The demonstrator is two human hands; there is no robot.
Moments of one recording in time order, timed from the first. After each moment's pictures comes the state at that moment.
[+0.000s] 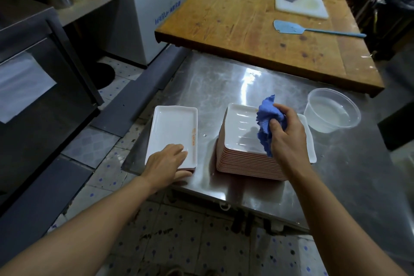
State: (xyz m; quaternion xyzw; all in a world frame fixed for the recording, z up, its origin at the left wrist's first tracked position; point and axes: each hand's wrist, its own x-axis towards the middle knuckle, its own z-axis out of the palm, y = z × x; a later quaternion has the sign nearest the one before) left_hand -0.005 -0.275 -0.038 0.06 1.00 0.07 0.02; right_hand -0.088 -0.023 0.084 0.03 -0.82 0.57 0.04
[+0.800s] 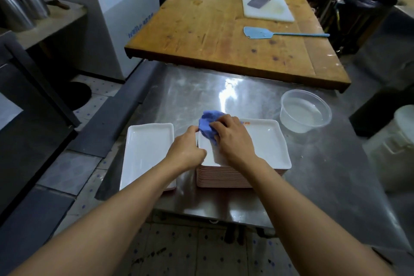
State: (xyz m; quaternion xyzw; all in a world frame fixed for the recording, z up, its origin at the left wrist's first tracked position) left_hand -0.090 -0.183 0.047 -0.14 0.90 0.40 0.10; right_hand -0.138 -0.049 0.042 0.27 -0.96 0.07 0.04
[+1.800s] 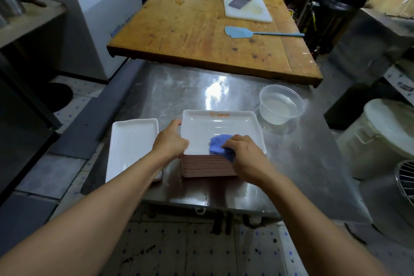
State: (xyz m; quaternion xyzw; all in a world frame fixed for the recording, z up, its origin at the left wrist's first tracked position) left_hand -0.085 -0.176 0.046 -0.19 0.87 0.45 0.09; right_hand -0.077 0.026 0.069 0.21 -0.96 0.18 -0.07
